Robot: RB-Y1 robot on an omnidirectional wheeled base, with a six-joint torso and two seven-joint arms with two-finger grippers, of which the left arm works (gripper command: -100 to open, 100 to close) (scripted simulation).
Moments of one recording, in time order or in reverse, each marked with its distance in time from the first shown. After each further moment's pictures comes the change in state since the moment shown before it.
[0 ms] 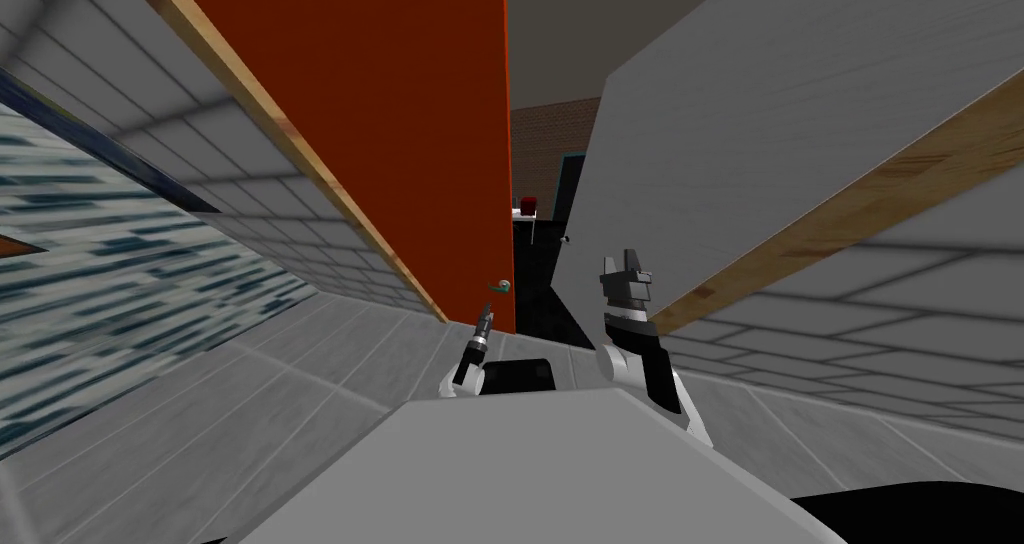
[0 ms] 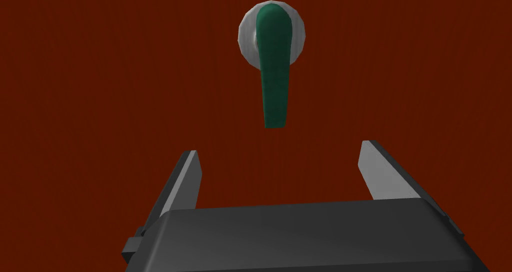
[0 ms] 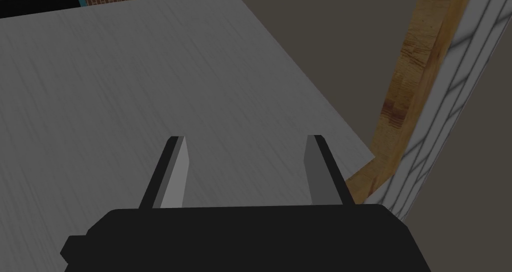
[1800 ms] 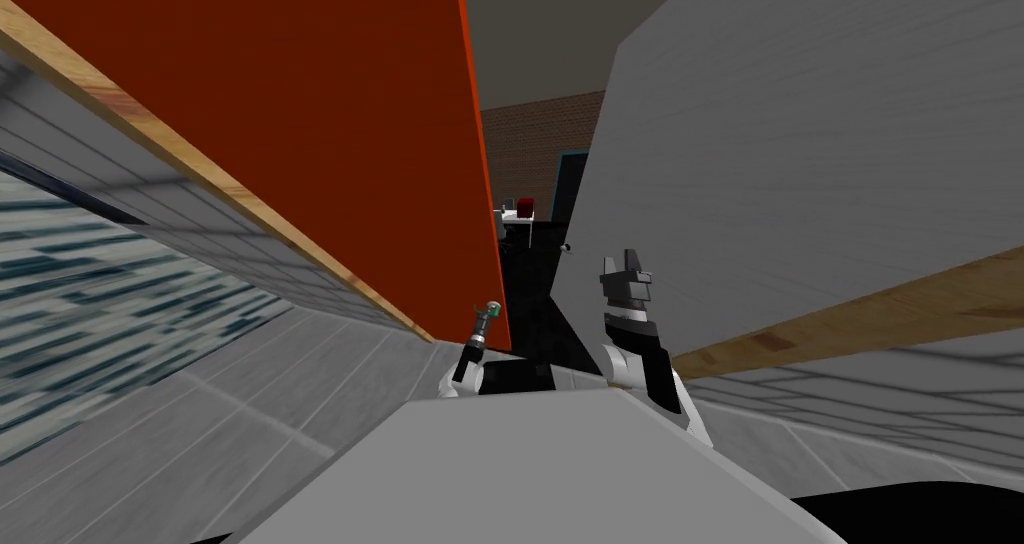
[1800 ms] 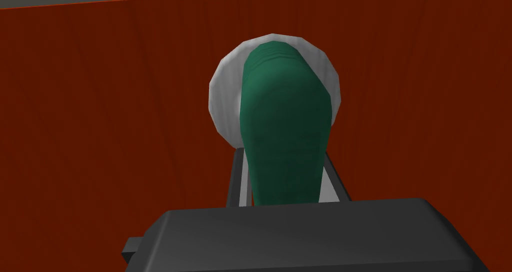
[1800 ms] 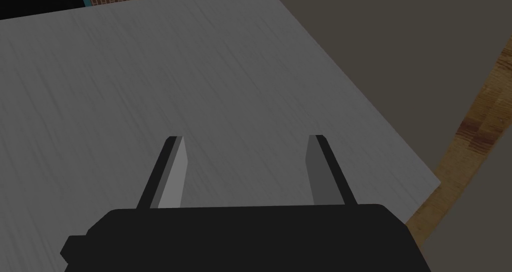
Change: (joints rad) arm -0.021 -0.015 0.048 0.042 0.002 0.009 0.000
